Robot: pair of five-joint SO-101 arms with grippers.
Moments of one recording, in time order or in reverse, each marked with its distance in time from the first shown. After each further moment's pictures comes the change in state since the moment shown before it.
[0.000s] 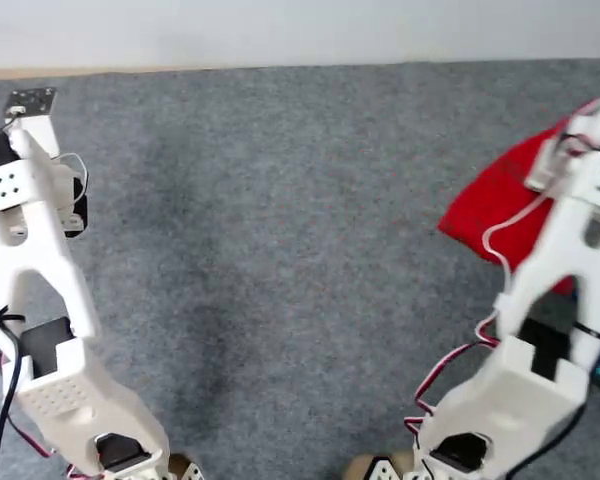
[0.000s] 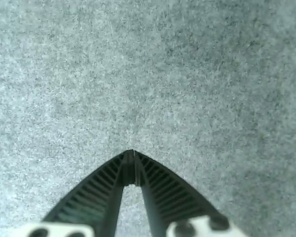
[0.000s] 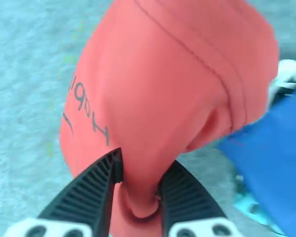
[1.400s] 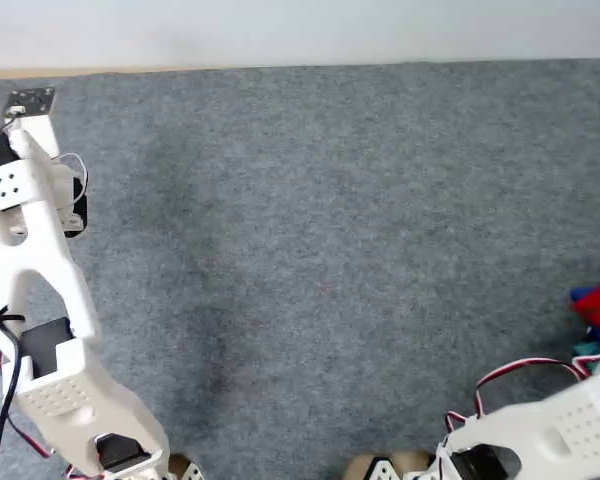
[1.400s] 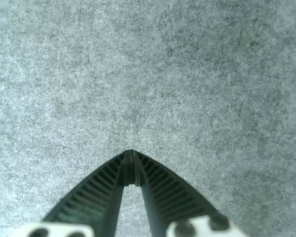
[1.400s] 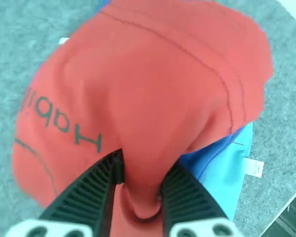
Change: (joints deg) left arm 0.0 0.0 0.0 0.0 0.0; right arm 35.0 6.9 5.7 -14.5 18.4
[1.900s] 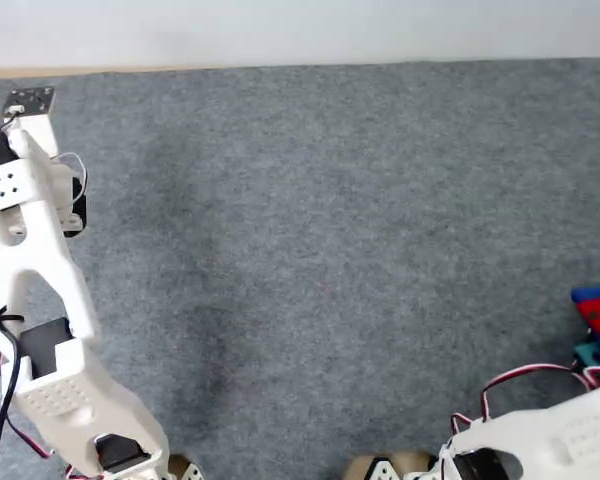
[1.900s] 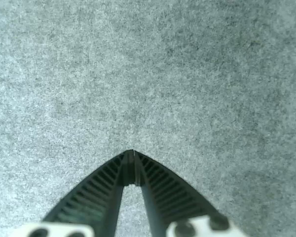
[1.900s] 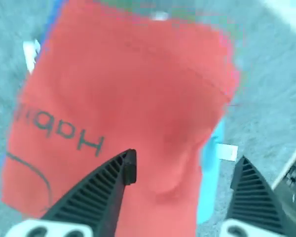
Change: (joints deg) left arm 0.0 0.0 0.0 0.0 0.0; right arm 3.9 -4.8 0.0 1.2 -1.7
